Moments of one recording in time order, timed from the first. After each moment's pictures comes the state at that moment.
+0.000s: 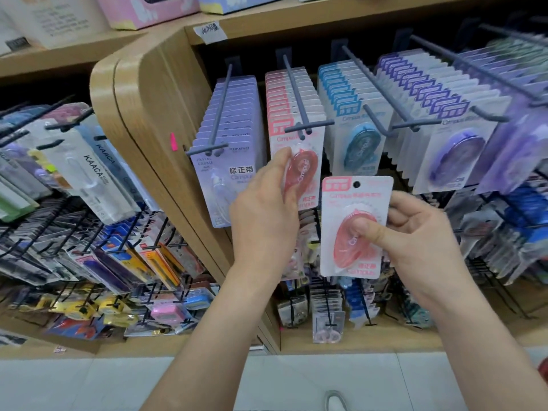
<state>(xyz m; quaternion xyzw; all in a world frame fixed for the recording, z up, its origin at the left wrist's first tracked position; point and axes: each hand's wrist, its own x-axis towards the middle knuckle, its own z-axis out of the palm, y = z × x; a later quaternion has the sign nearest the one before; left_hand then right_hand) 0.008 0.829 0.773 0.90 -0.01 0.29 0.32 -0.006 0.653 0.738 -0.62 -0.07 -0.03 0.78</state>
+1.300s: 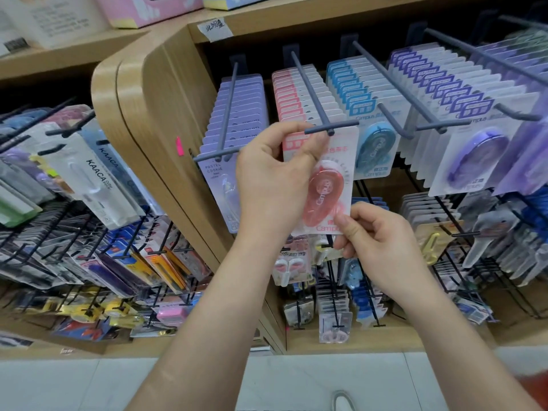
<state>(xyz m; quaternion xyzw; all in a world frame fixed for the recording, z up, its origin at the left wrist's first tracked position) 0.037 0.829 0.806 0.72 -0.05 0.24 0.64 0.011 0.691 0.727 -0.80 -0.07 -0.05 0.60</state>
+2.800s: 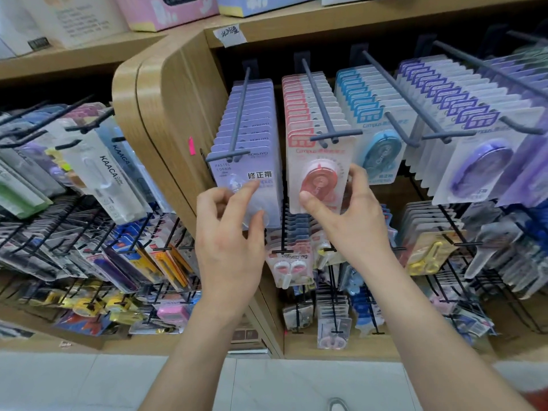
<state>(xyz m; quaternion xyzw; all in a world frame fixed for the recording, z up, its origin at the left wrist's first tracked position) -0.004 0.891 0.742 0.87 -0.03 0.42 0.26 0.049 0.725 0.729 -0.85 -0.03 -0.13 0.51</state>
